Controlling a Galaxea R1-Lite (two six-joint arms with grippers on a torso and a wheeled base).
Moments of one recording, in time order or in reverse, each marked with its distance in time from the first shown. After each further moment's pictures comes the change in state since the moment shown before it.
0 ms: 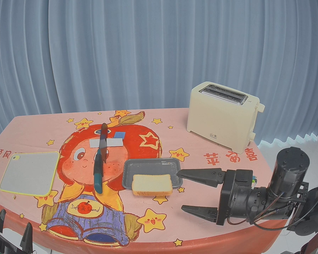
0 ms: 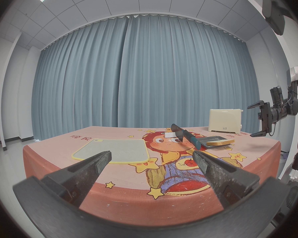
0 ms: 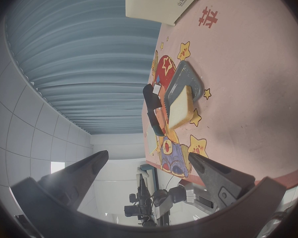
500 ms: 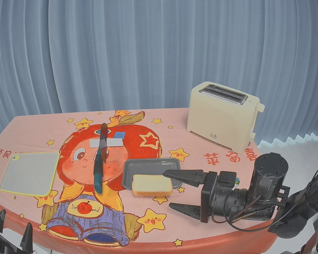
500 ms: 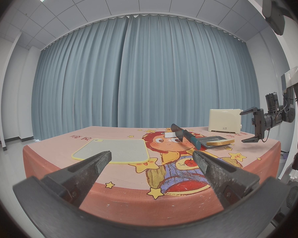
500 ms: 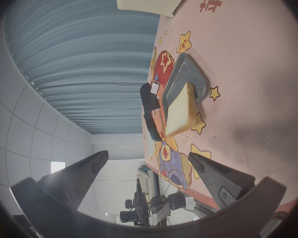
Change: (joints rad) left arm 0.000 0.000 0.000 0.000 0.000 0.000; right arm 0.003 0.175 -0.037 -0.157 -0.003 0.006
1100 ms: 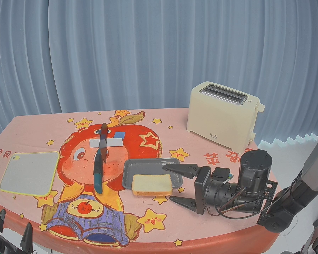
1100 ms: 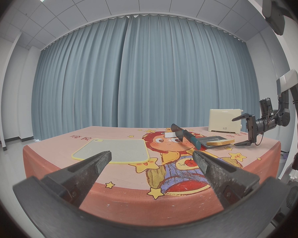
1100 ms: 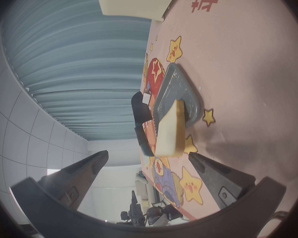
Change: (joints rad) left arm 0.000 0.000 0.000 0.000 0.000 0.000; right arm -0.064 0.111 -0.070 0.000 0.009 0.003
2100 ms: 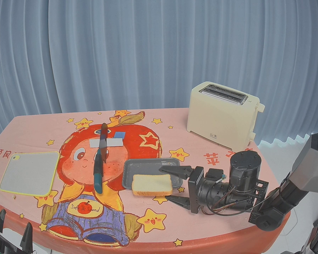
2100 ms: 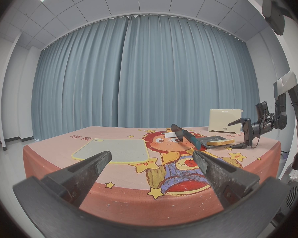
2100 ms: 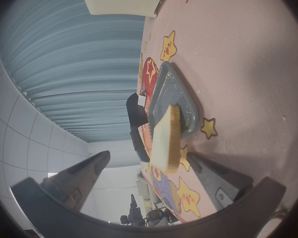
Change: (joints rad) left arm 0.000 0.000 0.000 0.000 0.000 0.000; right arm -0.018 0.079 -0.054 0.000 0.018 0.023
